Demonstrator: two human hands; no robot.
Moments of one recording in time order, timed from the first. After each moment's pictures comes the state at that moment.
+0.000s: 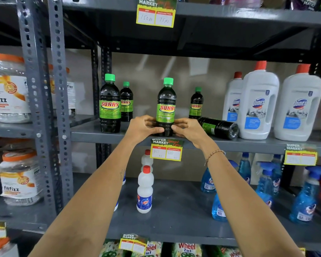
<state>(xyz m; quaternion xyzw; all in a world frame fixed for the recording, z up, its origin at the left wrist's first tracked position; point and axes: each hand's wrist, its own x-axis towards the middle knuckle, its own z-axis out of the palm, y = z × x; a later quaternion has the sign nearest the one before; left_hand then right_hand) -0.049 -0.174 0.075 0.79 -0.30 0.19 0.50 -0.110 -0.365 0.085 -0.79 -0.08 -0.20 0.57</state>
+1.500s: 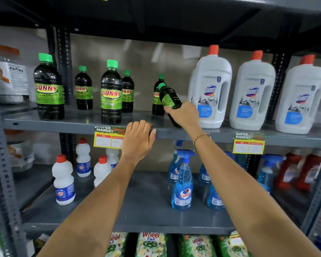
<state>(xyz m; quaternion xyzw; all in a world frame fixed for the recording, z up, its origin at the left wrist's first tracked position) -0.095 -0.342 0.002 0.79 -0.25 0.55 0.11 -0.151 -0.489 0.105 -0.87 0.12 -0.38 0.29</state>
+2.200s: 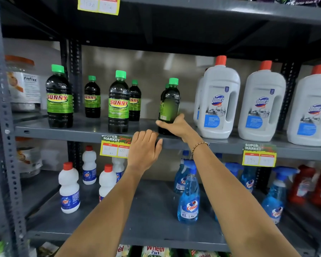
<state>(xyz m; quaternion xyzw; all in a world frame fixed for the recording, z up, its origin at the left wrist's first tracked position) -0.092 -0.344 -0.001 0.77 -0.25 0.57 0.12 -0.110 -0.482 0.097 -0.85 0.02 -0.19 0.49</state>
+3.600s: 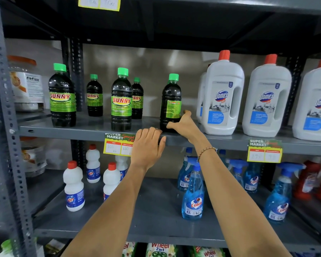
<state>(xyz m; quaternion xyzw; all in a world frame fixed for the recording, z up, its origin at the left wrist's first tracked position) -0.091 -0.341 -0.002 0.77 -0.26 0.57 0.12 -0.125 -0.484 0.089 -0.85 0.02 -0.22 0.48</state>
